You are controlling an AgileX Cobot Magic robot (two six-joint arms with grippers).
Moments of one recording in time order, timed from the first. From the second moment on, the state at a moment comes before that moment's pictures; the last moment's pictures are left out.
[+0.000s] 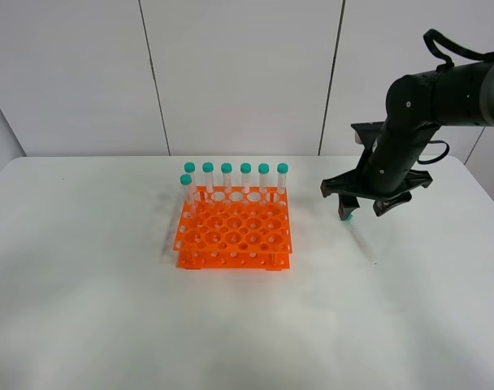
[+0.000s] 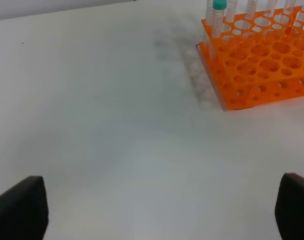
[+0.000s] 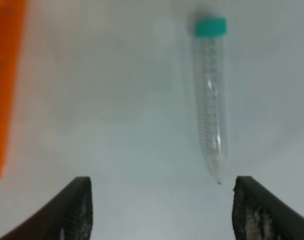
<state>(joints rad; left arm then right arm) -0.06 -0.01 -0.51 -0.15 1.05 0.11 0.25 1.86 -1.28 -0.07 0.84 0.15</state>
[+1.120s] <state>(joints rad) -0.06 -0.01 -0.51 -0.15 1.05 0.11 0.15 2.06 -1.31 -0.03 0.81 -0.01</state>
